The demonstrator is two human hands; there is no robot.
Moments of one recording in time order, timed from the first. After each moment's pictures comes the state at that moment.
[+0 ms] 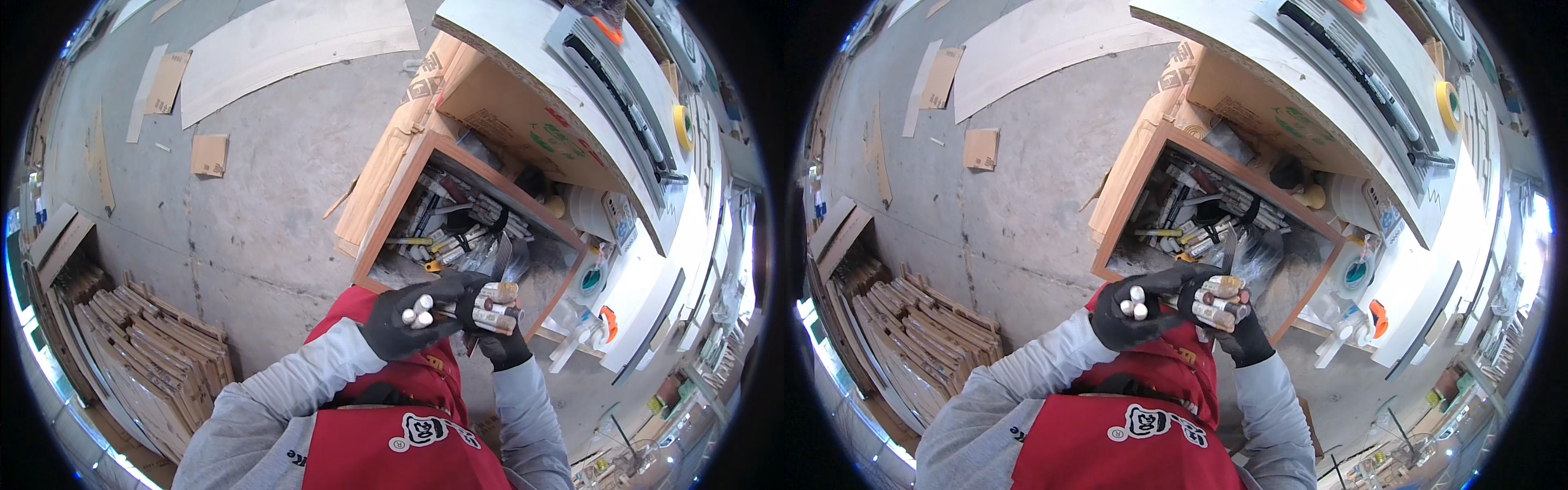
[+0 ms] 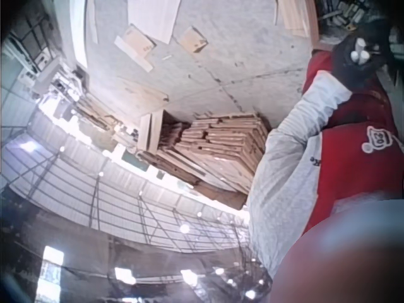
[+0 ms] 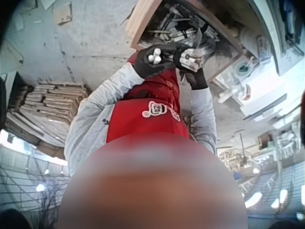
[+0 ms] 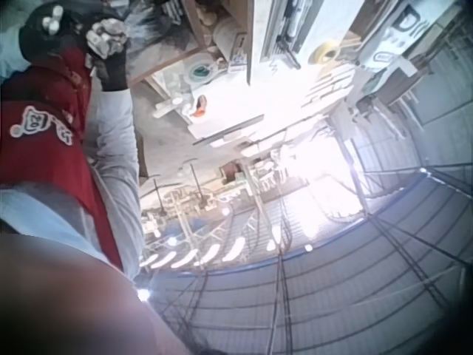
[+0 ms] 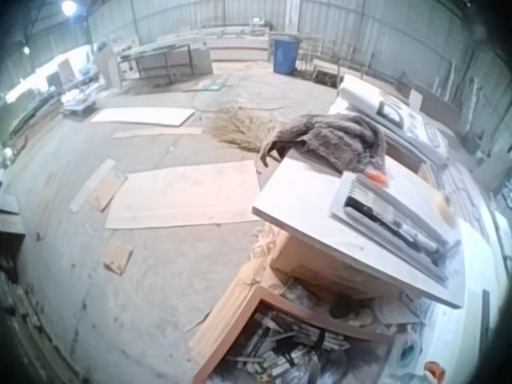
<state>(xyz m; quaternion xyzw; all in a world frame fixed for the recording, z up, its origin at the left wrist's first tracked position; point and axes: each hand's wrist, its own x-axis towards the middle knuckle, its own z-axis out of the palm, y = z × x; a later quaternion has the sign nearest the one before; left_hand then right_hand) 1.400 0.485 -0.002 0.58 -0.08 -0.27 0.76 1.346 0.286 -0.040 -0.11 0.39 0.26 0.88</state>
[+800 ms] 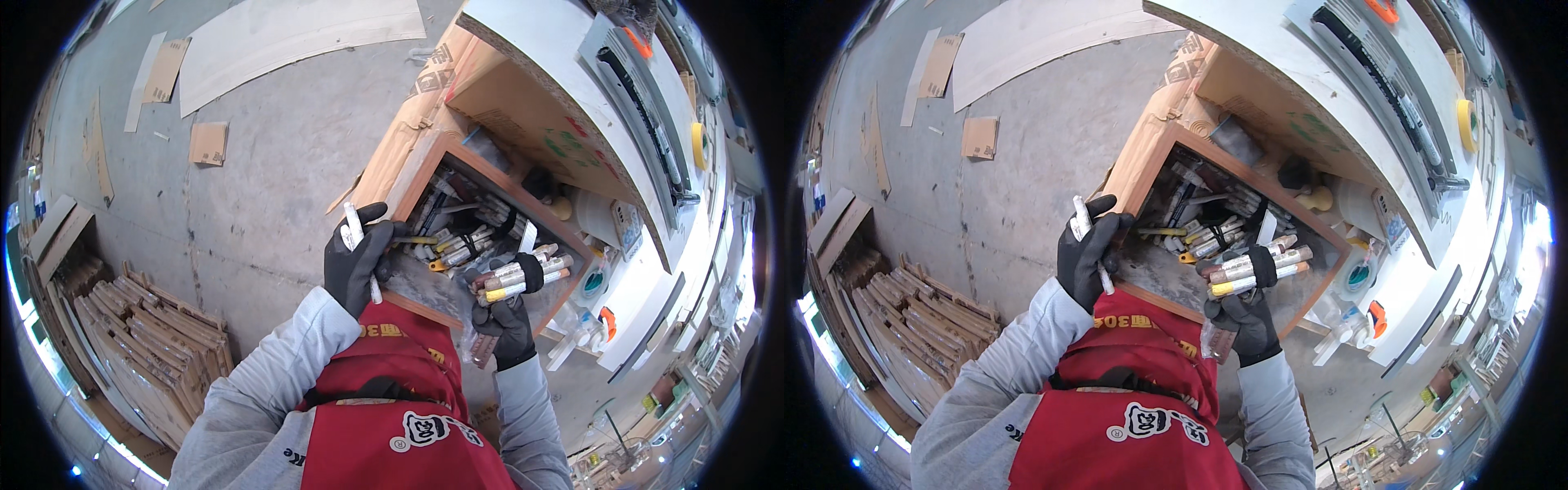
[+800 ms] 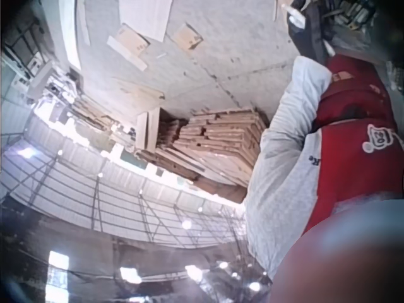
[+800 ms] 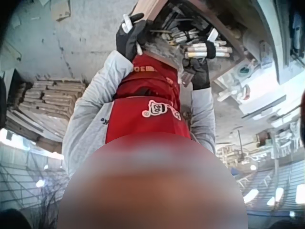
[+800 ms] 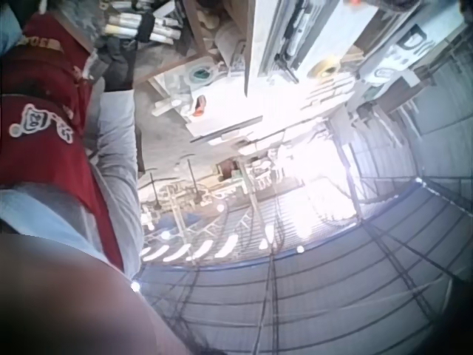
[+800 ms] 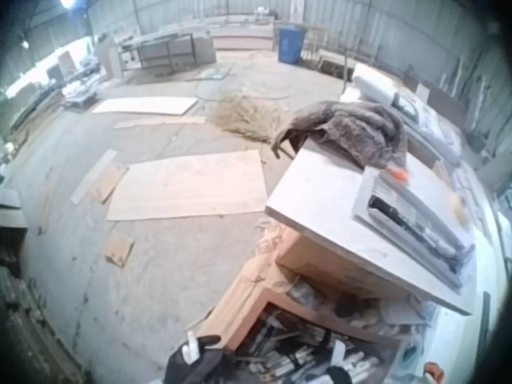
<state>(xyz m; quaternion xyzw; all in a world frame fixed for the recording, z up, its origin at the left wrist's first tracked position) 1.450 0.519 -0.017 0.54 0.32 -0.22 0.75 1.360 0.281 -0.033 -0.32 0.32 0.23 0.86</state>
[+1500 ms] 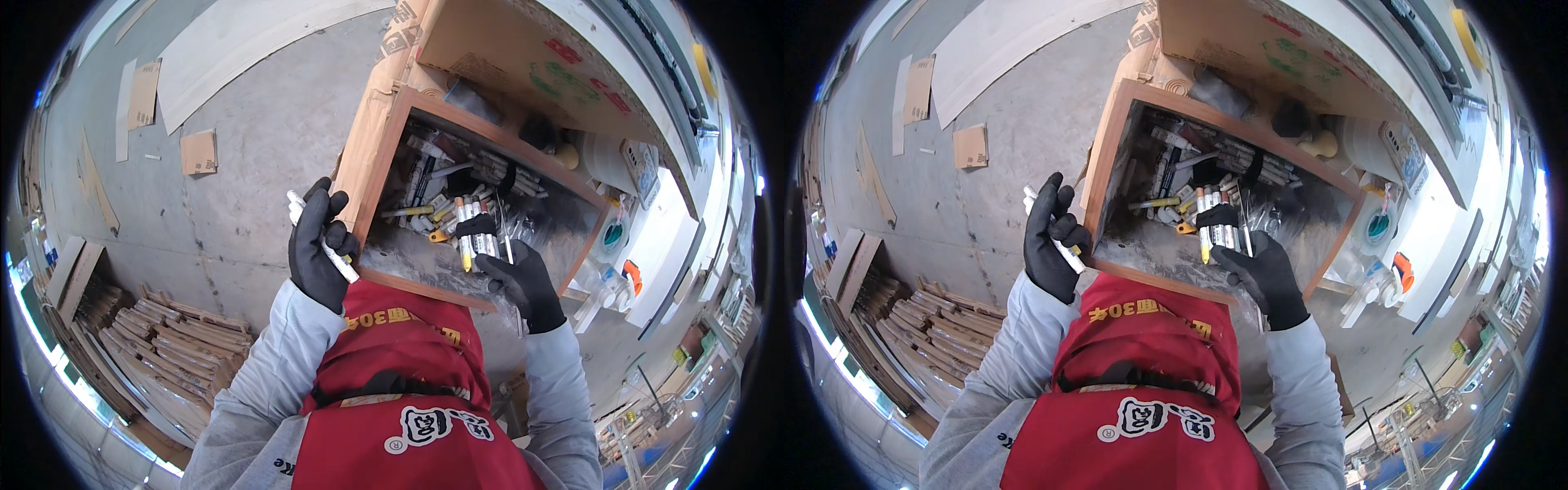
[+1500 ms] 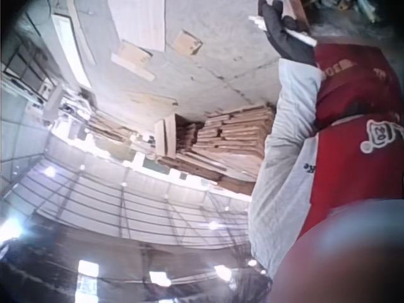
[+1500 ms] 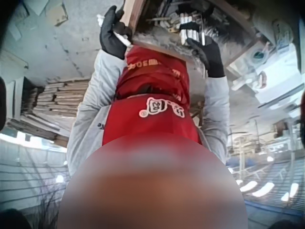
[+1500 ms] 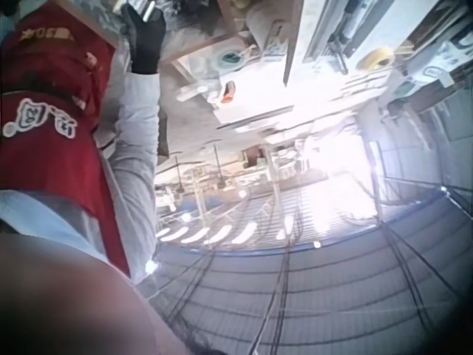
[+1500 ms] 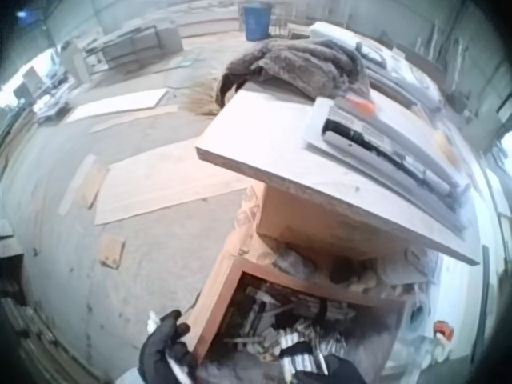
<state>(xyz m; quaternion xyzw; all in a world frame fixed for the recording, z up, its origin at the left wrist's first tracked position) 1.445 0.530 -0.046 0.35 0.43 -0.12 0.82 1.378 0.266 -0.044 -0.61 0.41 0.35 0.58</state>
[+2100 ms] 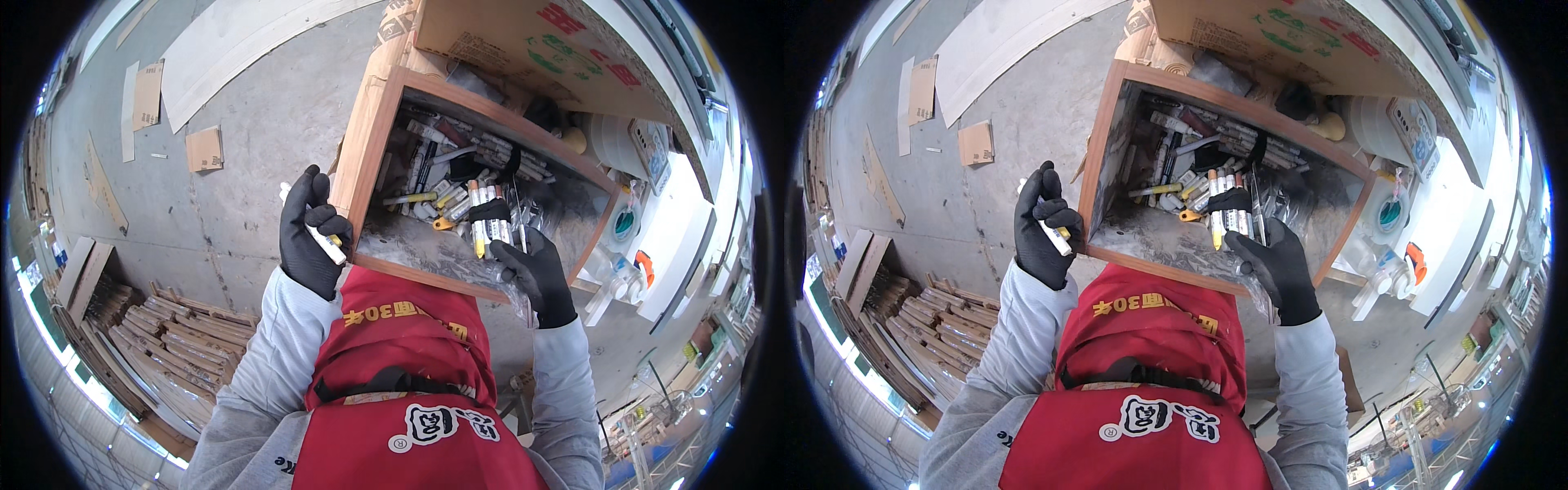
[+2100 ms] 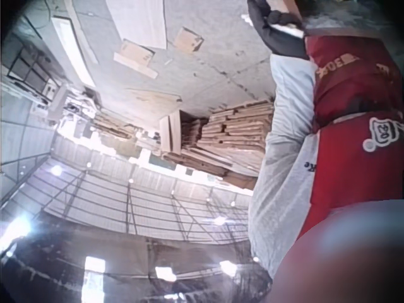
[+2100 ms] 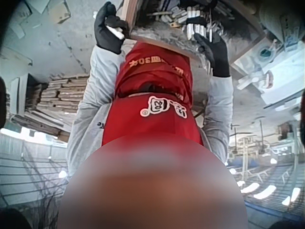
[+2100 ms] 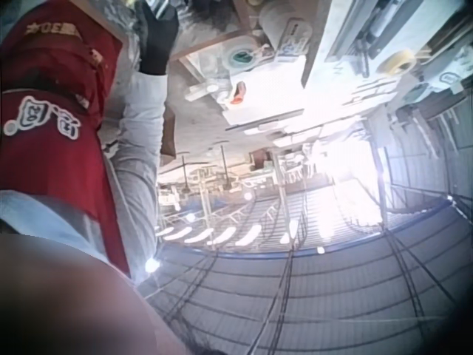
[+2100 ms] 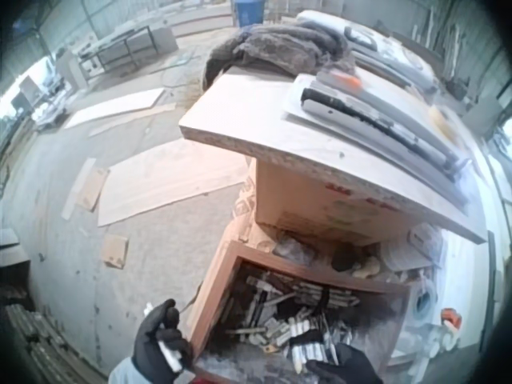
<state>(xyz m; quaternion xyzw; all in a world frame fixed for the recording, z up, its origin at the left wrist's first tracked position) 1.439 0.549 -0.067 0.17 0.38 -0.13 0.90 1.369 0.257 -0.048 -0.61 0.40 0.31 0.61</state>
